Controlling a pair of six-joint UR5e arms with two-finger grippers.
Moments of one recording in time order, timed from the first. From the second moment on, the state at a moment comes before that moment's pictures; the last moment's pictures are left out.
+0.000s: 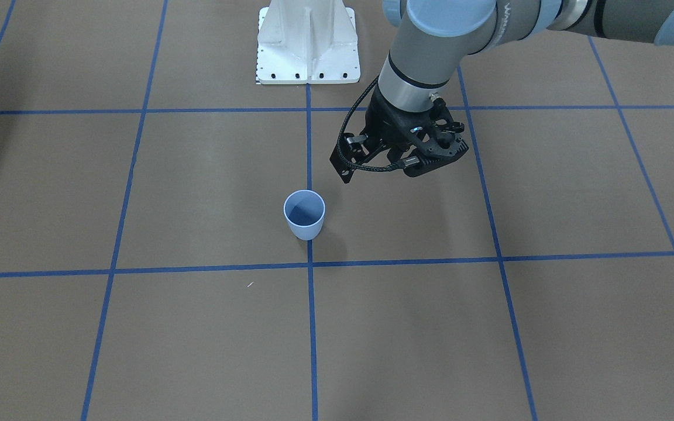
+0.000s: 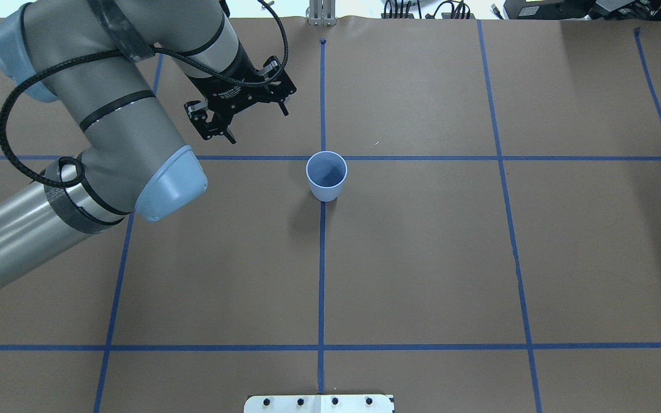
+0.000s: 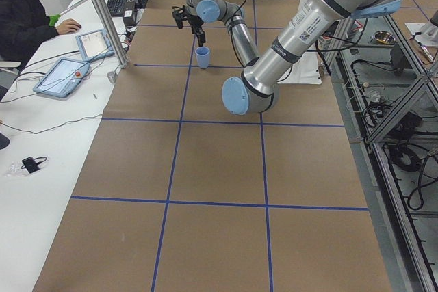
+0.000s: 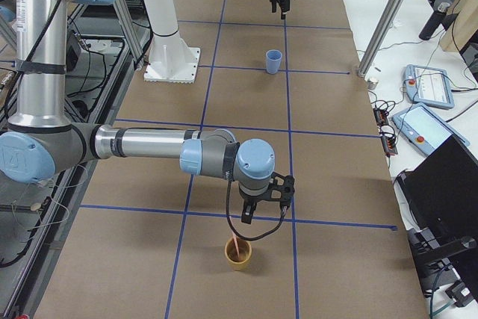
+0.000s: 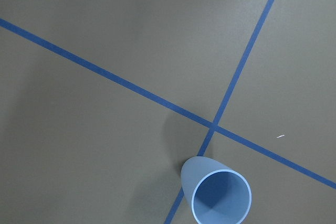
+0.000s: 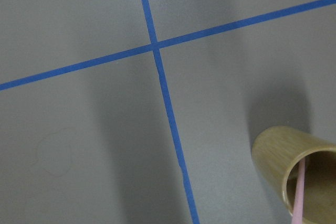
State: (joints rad) left arm -0.80 -2.39 -1.74 -1.43 -2.14 -1.52; right arm 1.68 -1.69 1.69 -1.68 2.50 0.11
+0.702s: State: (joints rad) left arm -0.80 -2.36 -1.75 -1.44 -2.13 -1.52; right arm 1.74 -1.56 1.44 -1.70 2.56 0.10
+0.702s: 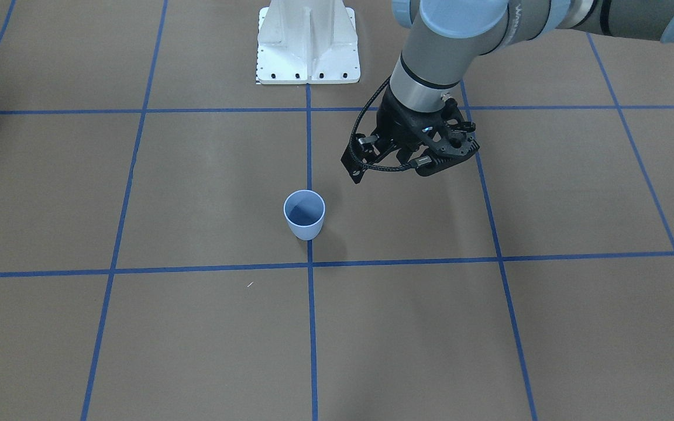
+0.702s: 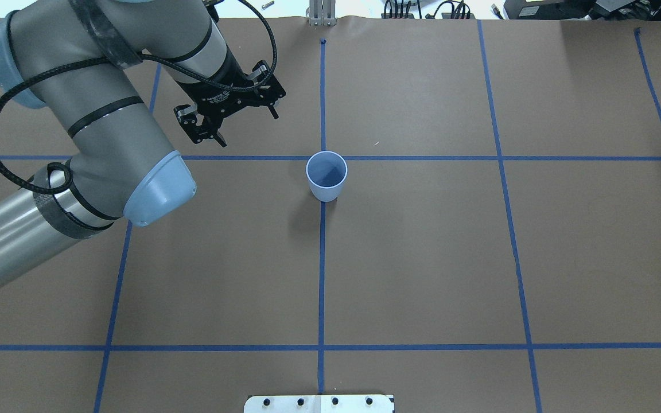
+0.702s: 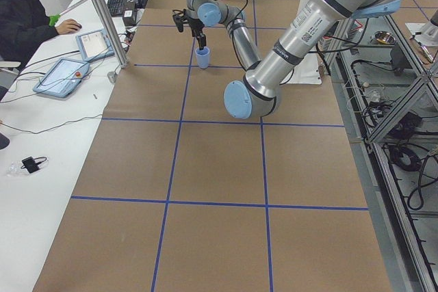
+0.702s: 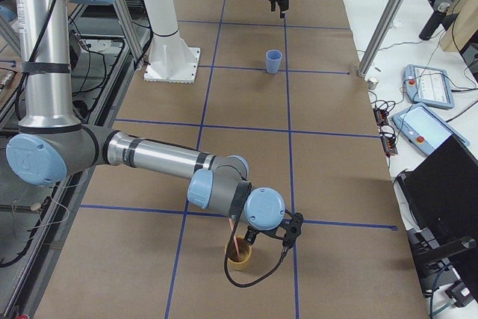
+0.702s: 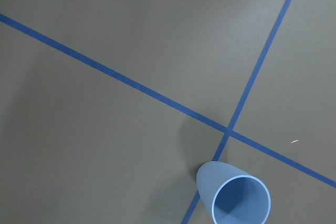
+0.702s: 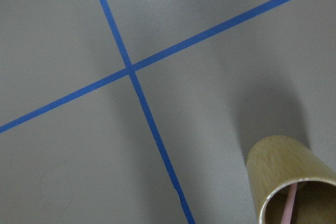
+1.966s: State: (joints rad) left arm -0.80 -2.33 -1.78 -1.44 -2.13 -1.53; right arm 1.70 -1.53 1.55 -2.07 2.41 0.10
